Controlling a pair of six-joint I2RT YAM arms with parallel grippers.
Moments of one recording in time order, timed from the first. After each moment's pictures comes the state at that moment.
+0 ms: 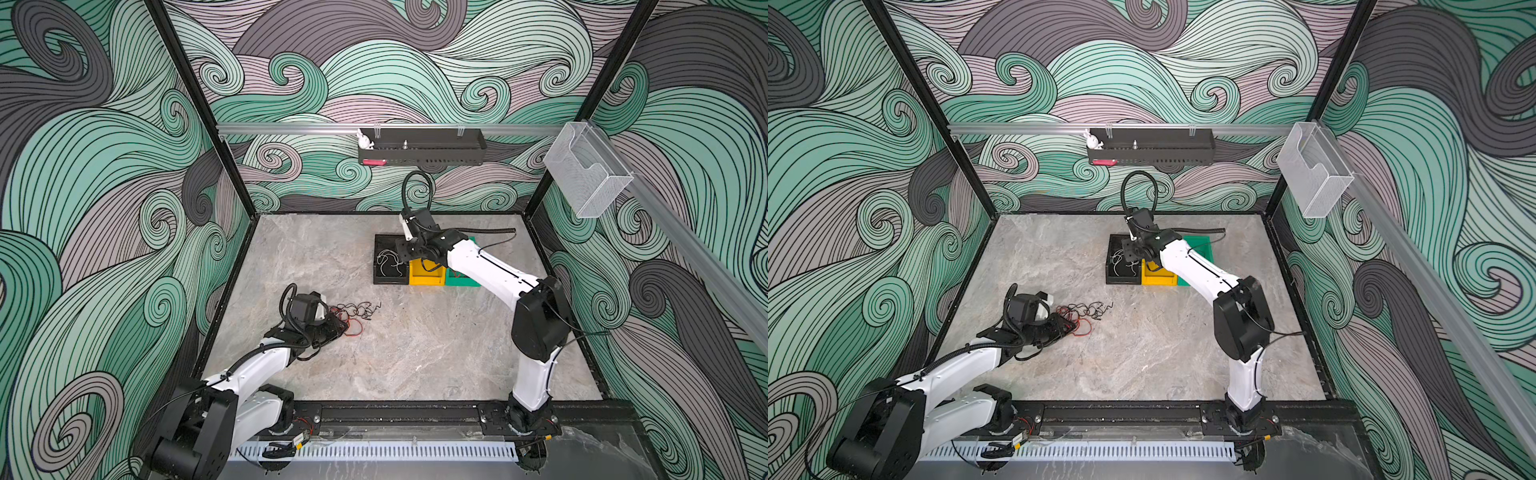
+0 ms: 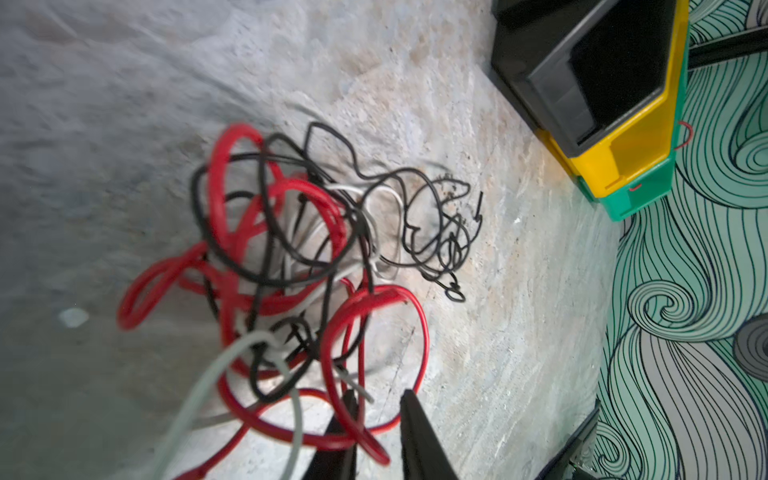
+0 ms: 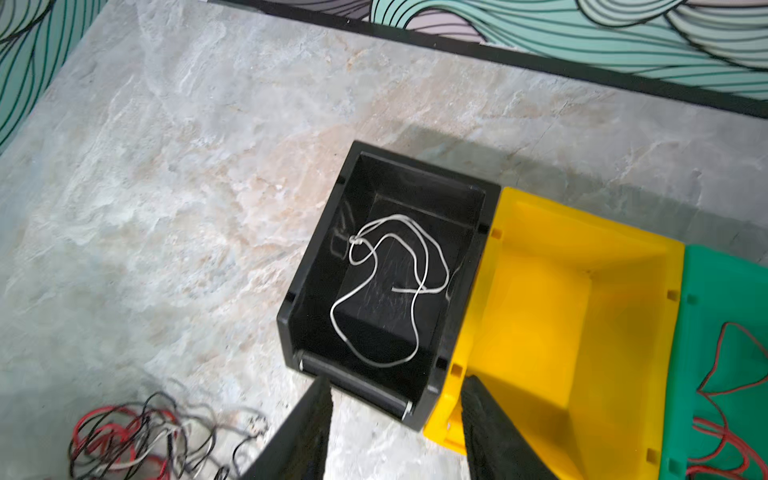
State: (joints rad) left arm -0.31 1.10 0.35 -0.12 0.39 -0.77; right arm 0.62 1.87 1.58 -0.55 0.07 0.24
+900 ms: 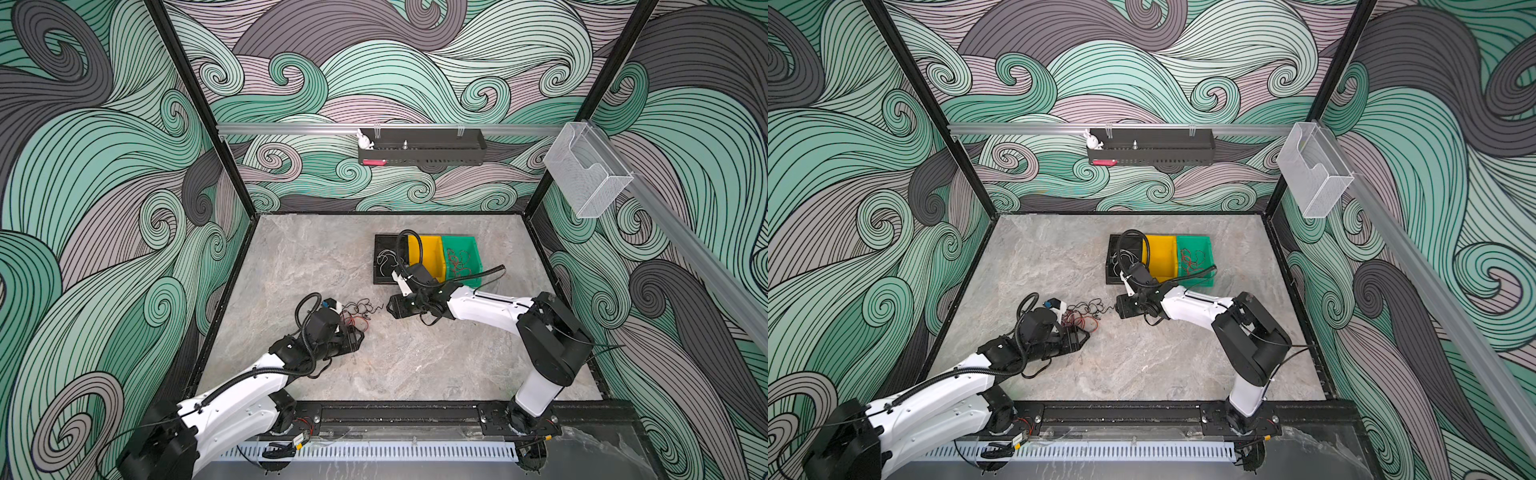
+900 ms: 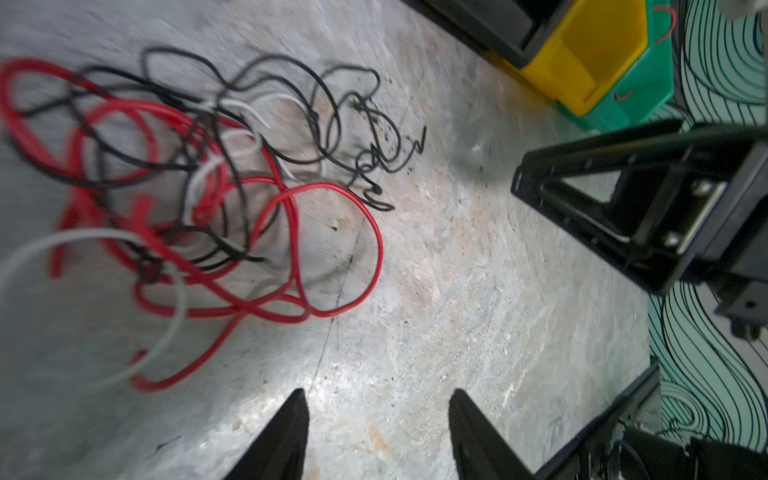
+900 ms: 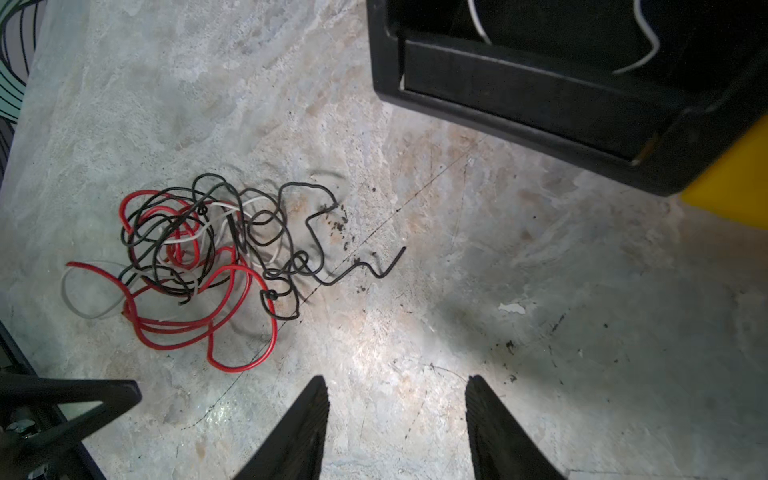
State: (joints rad) left arm -0.66 0.86 0.35 -0.28 0.05 -0.87; right arm 0.78 1.73 1.03 -0.24 -0.16 0.43
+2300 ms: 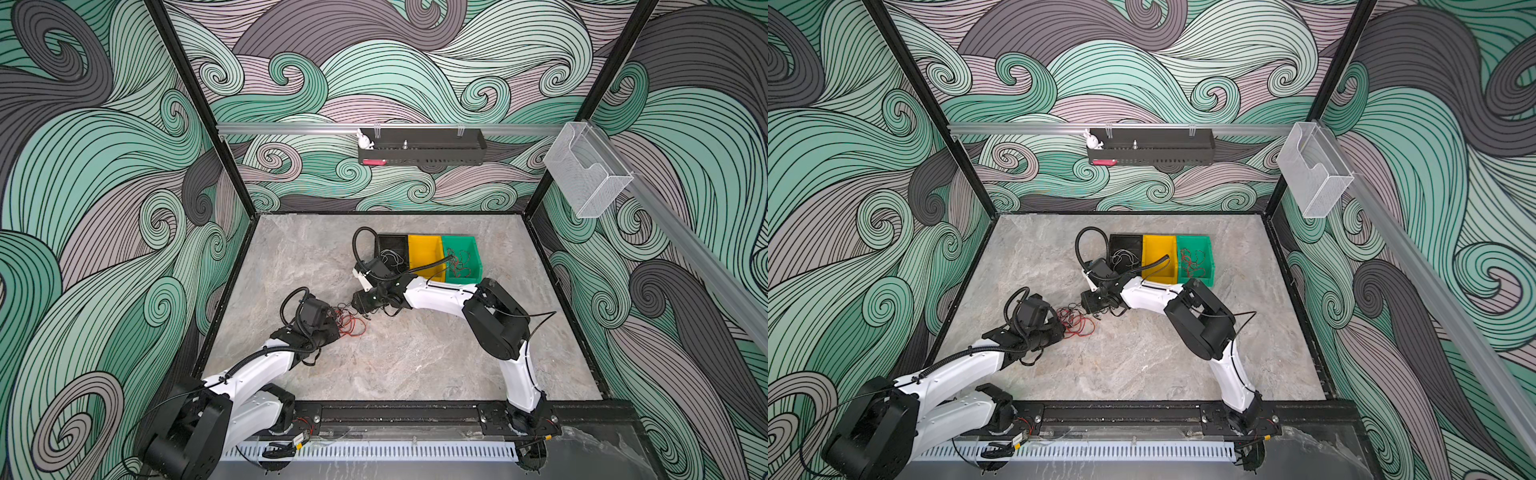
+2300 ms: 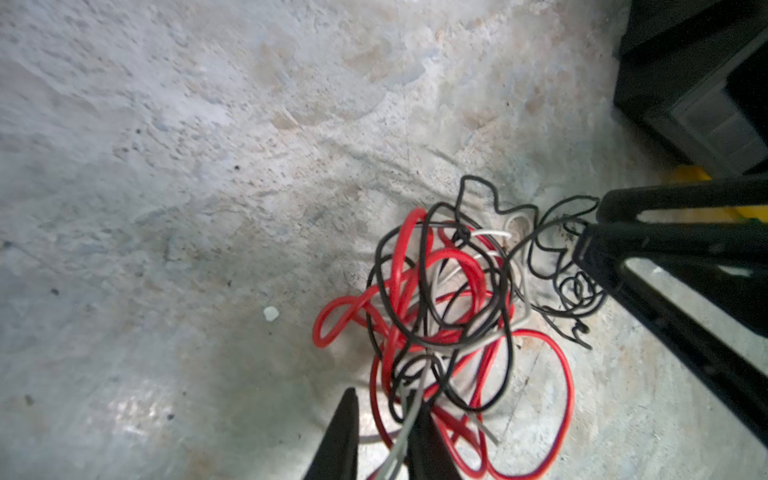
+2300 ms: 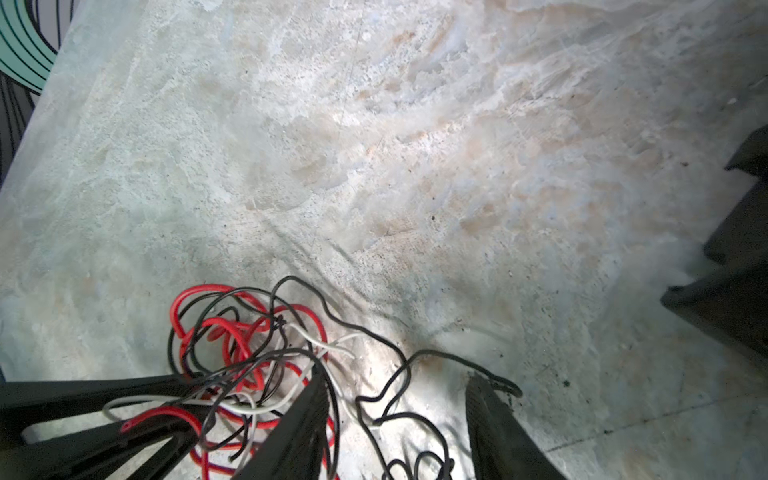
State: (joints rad) left arm -0.41 1.09 0.36 -0.23 -0.01 -0.77; right arm 0.89 2.10 1.45 -0.27 -0.14 0.36
